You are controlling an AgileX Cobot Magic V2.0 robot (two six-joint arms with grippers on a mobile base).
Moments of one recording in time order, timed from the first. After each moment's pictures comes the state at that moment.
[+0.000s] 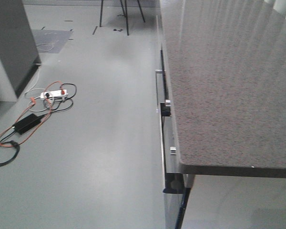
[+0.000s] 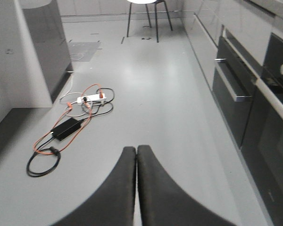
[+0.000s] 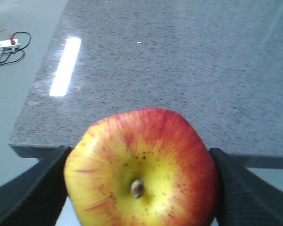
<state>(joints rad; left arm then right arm) -0.01 -0.02 0.03 0.22 0.35 -0.27 -0.07 0.57 -0.66 0.06 0.73 -0.03</state>
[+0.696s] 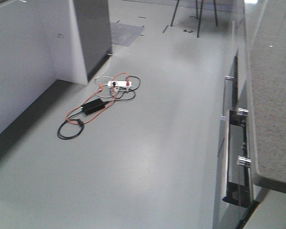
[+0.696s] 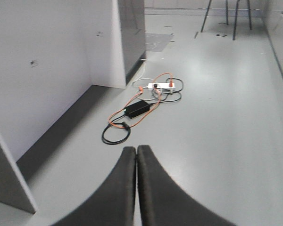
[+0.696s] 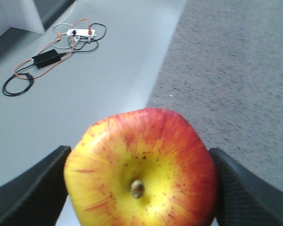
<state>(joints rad) -0.01 -0.02 0.03 0.22 0.35 -0.27 -0.07 0.57 -0.66 0.06 0.73 -0.03</state>
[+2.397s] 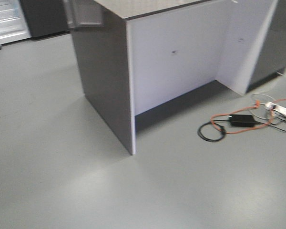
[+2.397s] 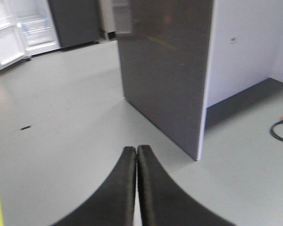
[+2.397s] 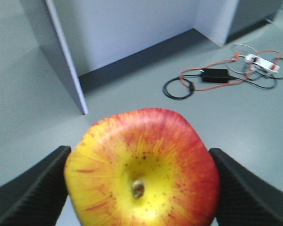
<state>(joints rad) -0.01 -0.02 0.03 0.22 0.35 -0.27 -0.07 0.57 -0.66 0.06 0.73 -0.03</state>
